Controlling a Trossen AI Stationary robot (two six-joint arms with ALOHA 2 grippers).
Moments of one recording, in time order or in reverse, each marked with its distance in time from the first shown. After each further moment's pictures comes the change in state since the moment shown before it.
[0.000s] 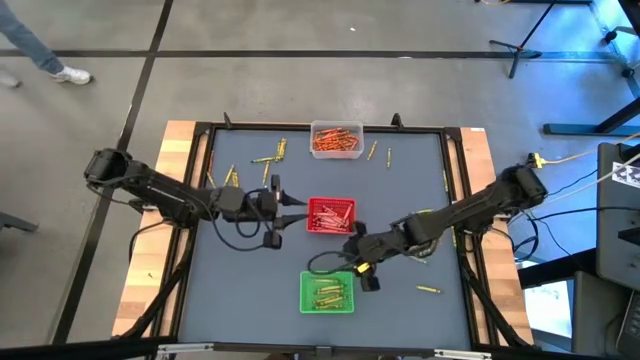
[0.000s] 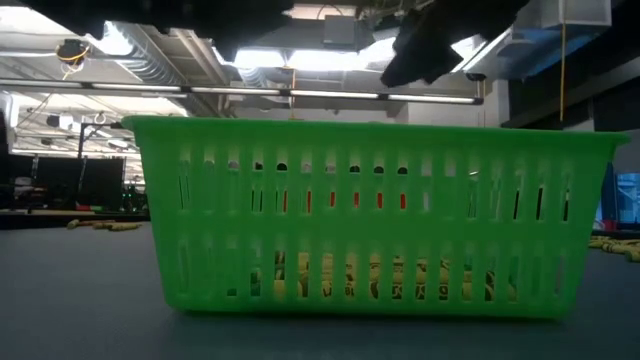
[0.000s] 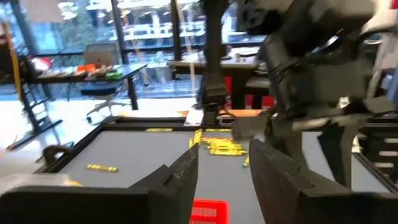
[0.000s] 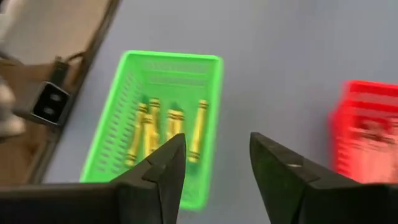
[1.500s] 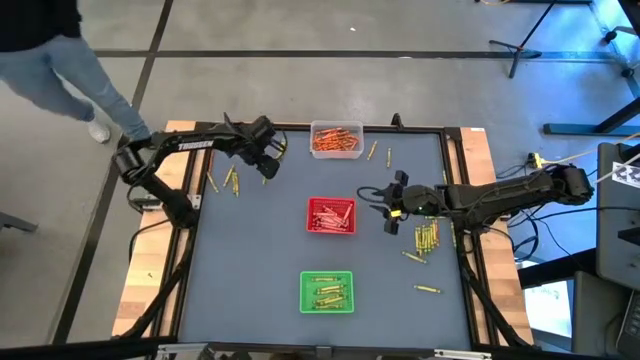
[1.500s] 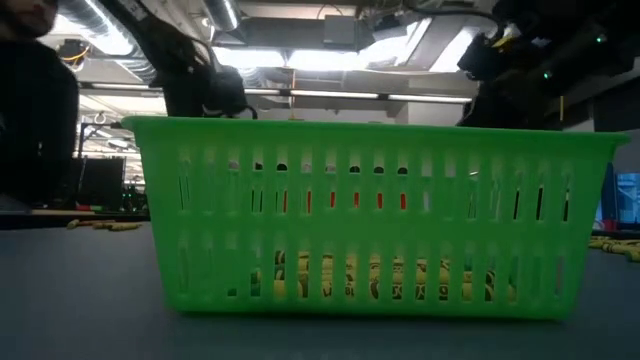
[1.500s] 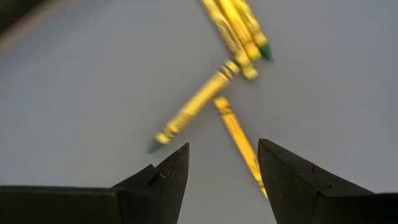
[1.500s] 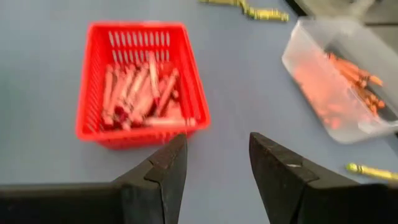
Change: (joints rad) left arm 0.869 0.276 0.351 -1.317 0.182 -0.303; right arm -0.338 -0.531 -0.632 0.262 0.254 -0.172
